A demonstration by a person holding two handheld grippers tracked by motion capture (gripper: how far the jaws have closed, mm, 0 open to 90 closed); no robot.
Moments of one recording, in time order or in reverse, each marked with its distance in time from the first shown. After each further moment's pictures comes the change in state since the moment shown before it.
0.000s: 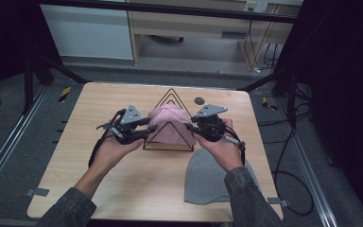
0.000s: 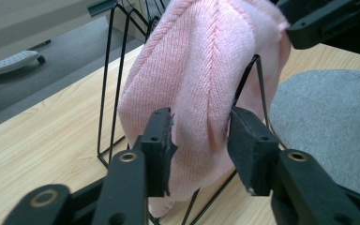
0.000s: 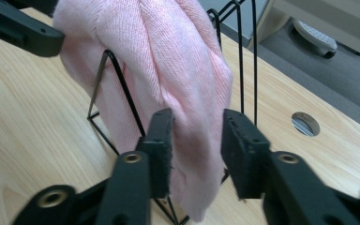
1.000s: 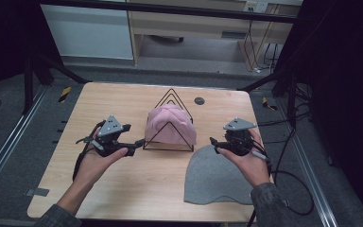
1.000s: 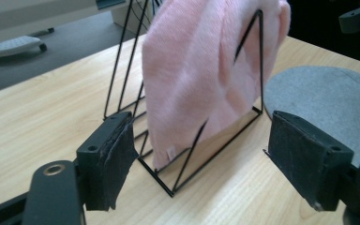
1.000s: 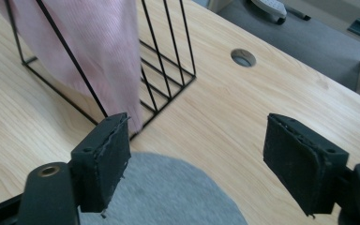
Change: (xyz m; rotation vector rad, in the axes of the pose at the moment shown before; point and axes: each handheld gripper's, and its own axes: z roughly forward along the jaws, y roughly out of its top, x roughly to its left) left arm 0.003 -0.045 -0.035 -0.020 -0.013 -0.095; right arm -0.032 -0.067 -0.045 0.071 -0.163 0.070
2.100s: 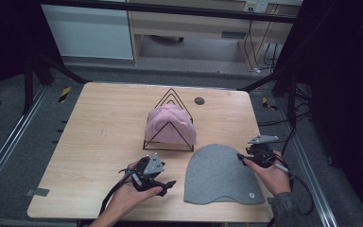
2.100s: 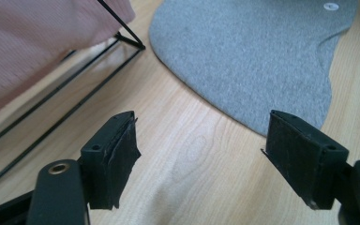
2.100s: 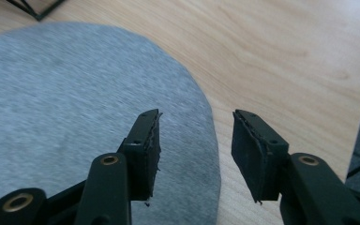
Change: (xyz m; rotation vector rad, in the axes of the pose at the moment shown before) left arm -0.110 -0.043 0.058 0.195 -0.190 0.137; right arm -0.062 -0.097 0.011 0.240 0.021 0.131
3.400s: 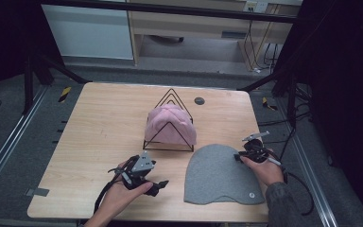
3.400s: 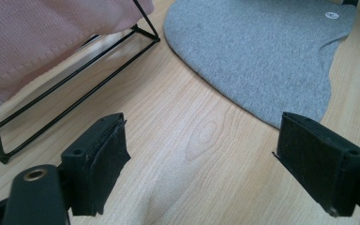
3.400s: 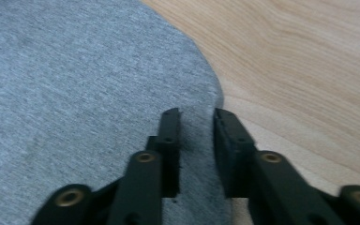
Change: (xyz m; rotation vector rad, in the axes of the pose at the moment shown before) left arm 0.015 -0.011 -0.019 -0.027 0.004 -0.062; right arm -0.011 0.001 0.039 0.114 0.106 0.055
